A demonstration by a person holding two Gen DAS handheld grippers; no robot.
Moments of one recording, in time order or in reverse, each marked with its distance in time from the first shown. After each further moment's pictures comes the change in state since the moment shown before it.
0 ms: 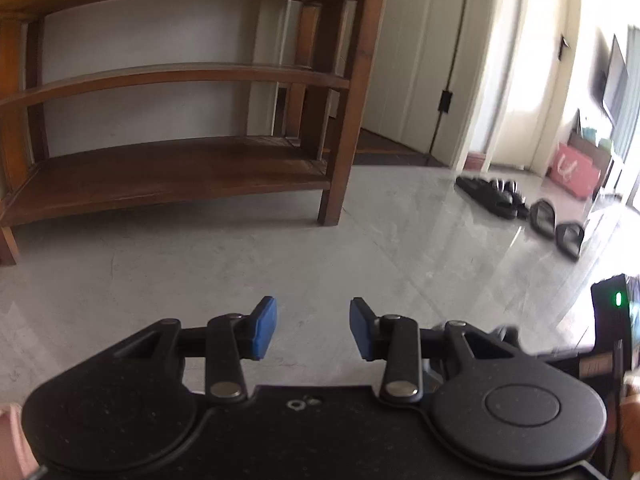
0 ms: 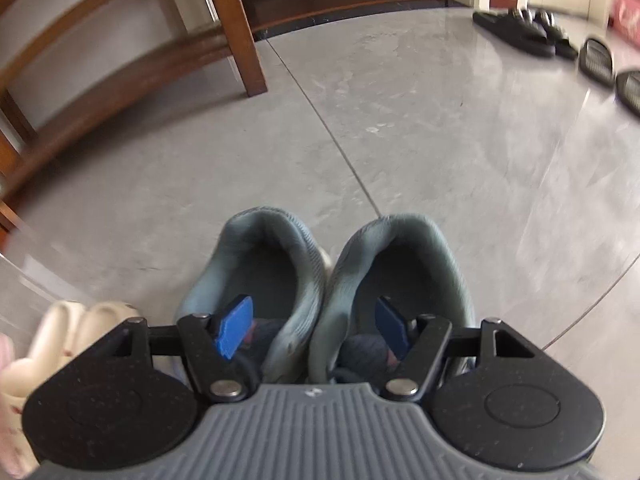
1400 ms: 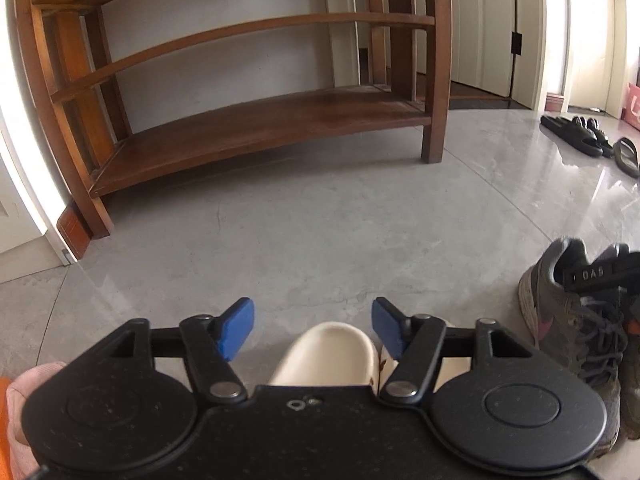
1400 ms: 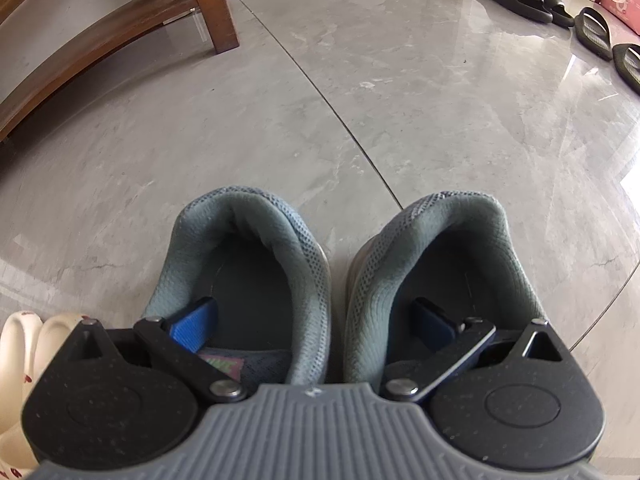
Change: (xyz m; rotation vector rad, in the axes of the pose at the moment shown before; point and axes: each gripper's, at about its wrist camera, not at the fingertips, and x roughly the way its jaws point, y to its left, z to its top) left arm -0.009 0.052 -0.032 0.030 0.098 0.260; right arm 0.050 0.012 0.011 0.069 0.103 -0.064
